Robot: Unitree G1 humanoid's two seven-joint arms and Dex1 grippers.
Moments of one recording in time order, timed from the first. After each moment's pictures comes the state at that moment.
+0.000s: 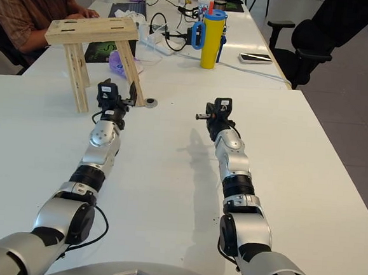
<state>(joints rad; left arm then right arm) -0.67 0.08 0.03 0.76 0.00 -0.40 0.15 -0.66 -0.03 -0.10 0.66 0.11 -0.08 0.12</state>
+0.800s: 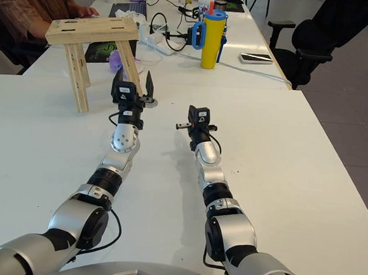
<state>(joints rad) -0.66 -0.01 0.00 0.81 0.12 -0.59 0.26 -0.65 0.07 -0.04 0.97 0.03 -0.42 0.12</state>
